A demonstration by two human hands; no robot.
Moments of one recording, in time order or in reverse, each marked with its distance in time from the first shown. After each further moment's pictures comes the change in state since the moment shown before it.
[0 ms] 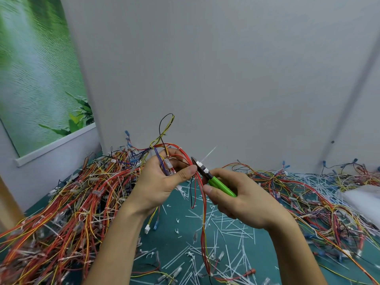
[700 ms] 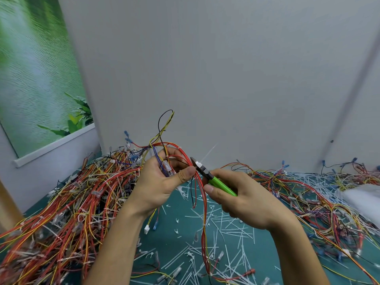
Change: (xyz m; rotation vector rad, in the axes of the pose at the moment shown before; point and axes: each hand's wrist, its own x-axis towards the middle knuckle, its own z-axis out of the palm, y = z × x) left_hand -0.002 0.000 0.000 0.024 -0.008 0.048; right_hand -0.004 0.000 -0.004 -0.098 -0.001 -0.040
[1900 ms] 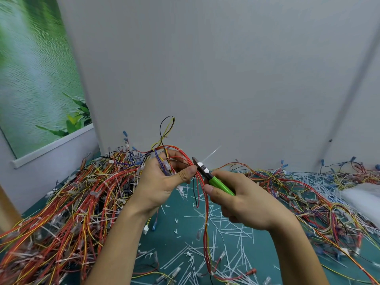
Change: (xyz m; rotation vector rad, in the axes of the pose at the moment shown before) left_hand 0.003 -0.005 0.006 -0.039 0.019 -0.043; right_hand 0.000 -0.001 0.001 0.082 -0.017 0.080
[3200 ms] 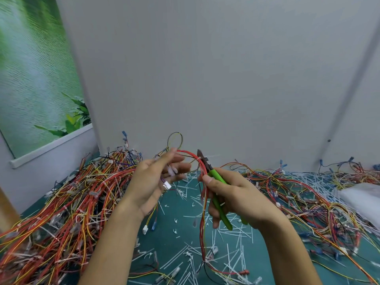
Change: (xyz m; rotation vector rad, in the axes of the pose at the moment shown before) left_hand 0.006 0.004 -0.009 -0.378 0.112 -0.323; right_hand 0.011 0.003 0.012 0.516 -0.020 0.088
